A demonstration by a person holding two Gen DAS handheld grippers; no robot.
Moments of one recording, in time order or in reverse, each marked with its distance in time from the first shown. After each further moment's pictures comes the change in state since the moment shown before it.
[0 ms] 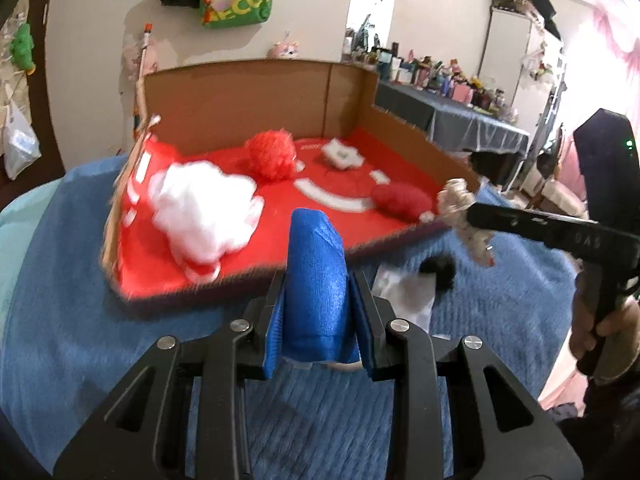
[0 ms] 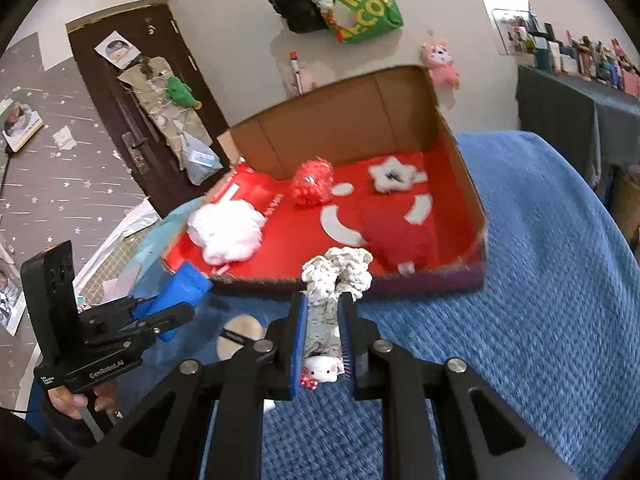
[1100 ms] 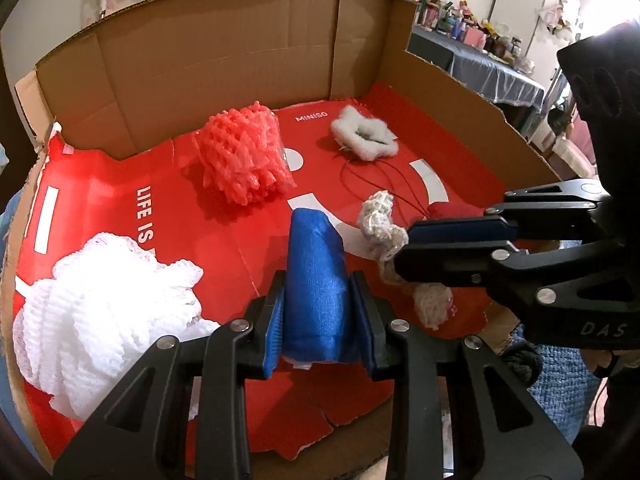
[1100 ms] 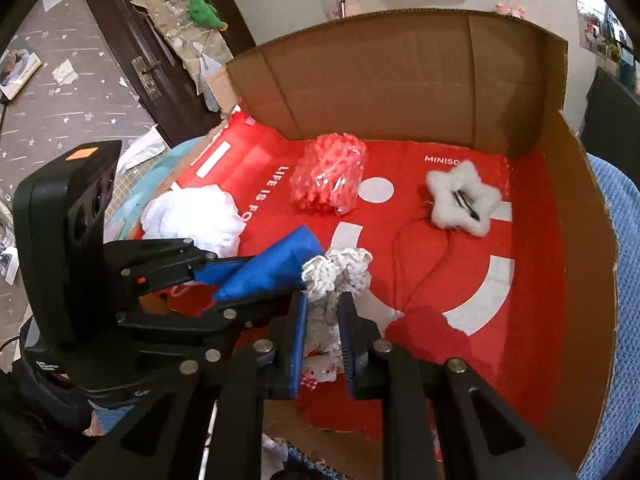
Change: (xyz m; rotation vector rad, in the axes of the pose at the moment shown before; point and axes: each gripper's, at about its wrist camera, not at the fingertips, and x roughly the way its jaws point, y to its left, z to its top) left arm 0.138 0.009 0.065 0.045 0.247 -0.002; right arm 0.131 -0.009 0.077 -0.162 0.292 0.074
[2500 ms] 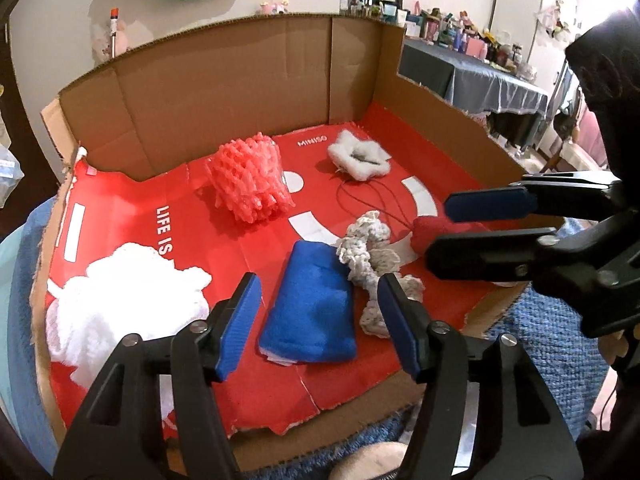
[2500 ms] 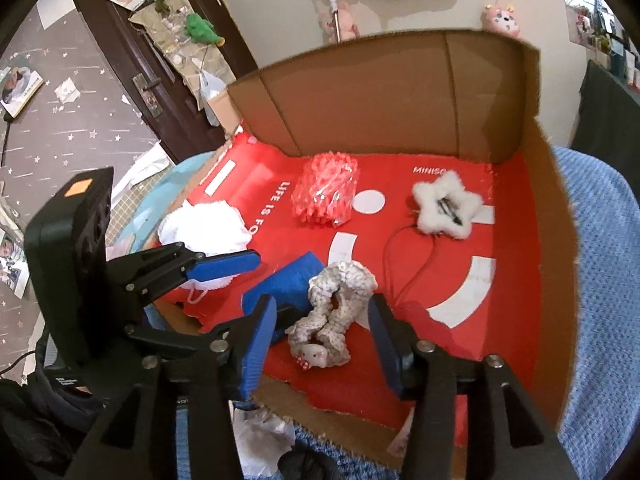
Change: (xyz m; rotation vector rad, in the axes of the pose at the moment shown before) left arm -0.026 -0.013 0.001 0.018 -0.075 0.055; right arm -0.032 -0.002 0.000 0.040 -0.045 0.017
